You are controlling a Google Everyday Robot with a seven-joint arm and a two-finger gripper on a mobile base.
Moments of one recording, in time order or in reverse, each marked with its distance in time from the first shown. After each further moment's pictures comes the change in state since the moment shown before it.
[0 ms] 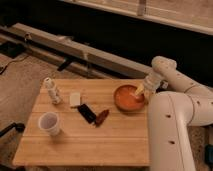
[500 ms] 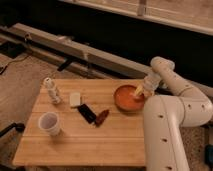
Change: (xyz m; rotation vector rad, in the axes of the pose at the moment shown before) arm -0.002 0.003 0.016 -0.028 0.062 0.001
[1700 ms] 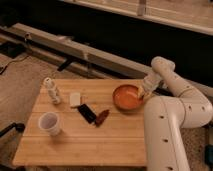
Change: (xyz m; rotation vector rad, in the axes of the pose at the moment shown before) arm 0.004 0.008 -0.007 -0.057 -0.004 -0.031
